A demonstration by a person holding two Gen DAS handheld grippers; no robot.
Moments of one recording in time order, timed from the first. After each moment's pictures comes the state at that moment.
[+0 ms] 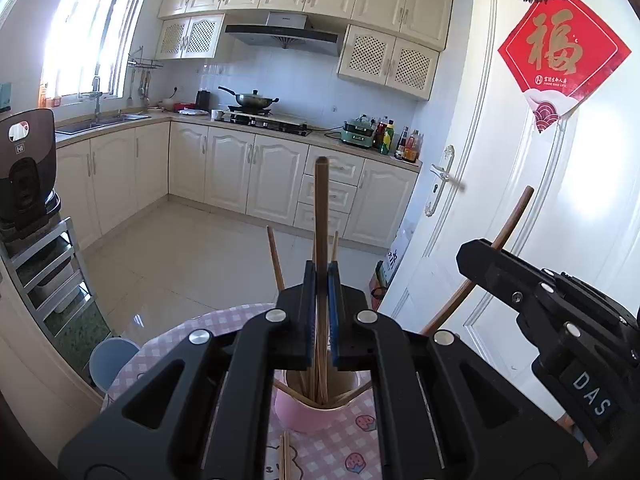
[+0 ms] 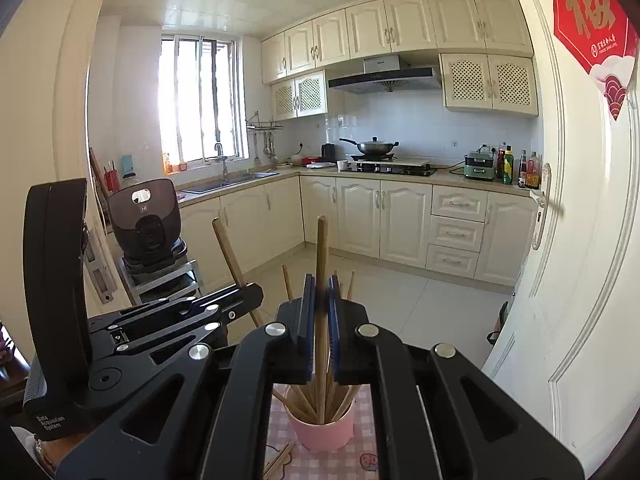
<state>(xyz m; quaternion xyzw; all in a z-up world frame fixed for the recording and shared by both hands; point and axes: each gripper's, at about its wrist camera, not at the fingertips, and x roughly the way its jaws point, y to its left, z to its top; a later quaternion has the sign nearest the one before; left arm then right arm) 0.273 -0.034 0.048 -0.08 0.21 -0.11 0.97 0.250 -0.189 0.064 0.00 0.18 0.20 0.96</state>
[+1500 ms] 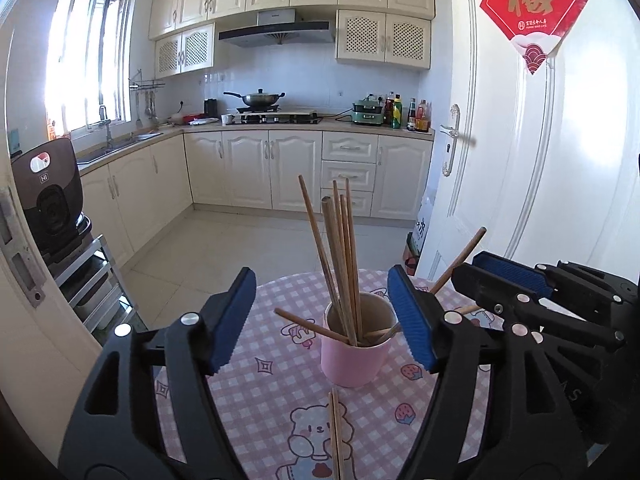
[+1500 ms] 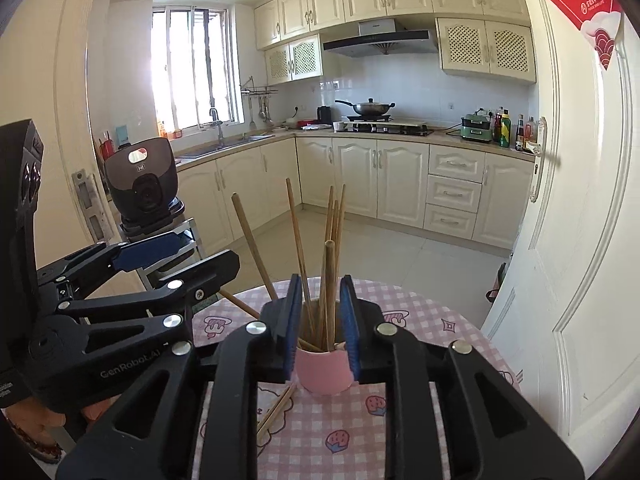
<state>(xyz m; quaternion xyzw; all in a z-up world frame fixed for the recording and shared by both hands) 0.225 -0.036 0.031 0.01 0.22 -0.07 0.97 0.217 -0.189 0.027 0.00 0.24 0.18 0.95</state>
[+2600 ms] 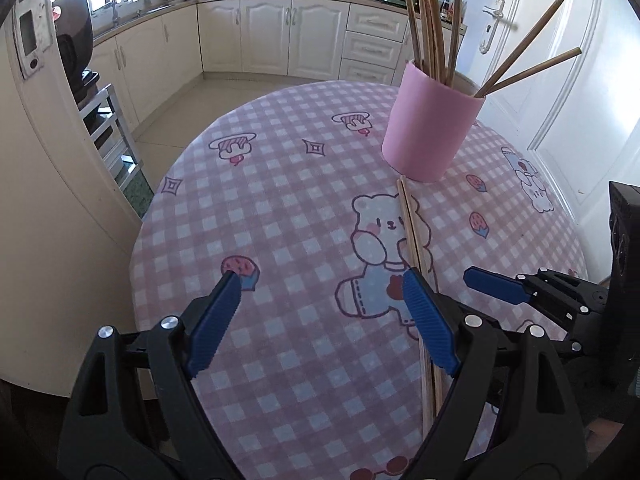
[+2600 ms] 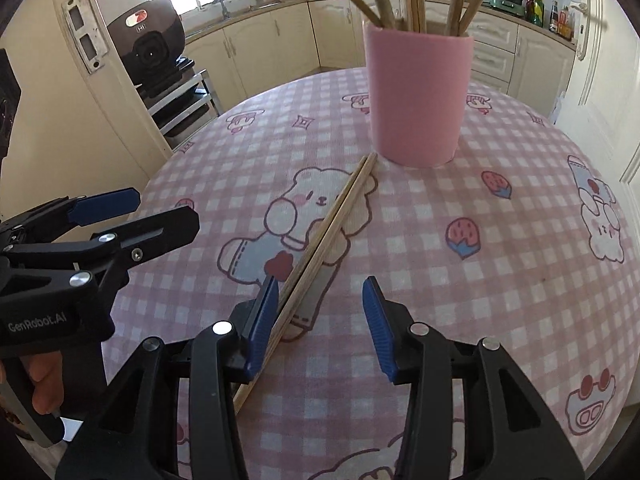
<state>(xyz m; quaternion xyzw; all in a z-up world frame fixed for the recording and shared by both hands) 0.188 0.035 -0.117 -0.03 0.44 -0.06 0.89 0.183 -0.114 -0.147 -0.03 0.47 0.21 0.86</state>
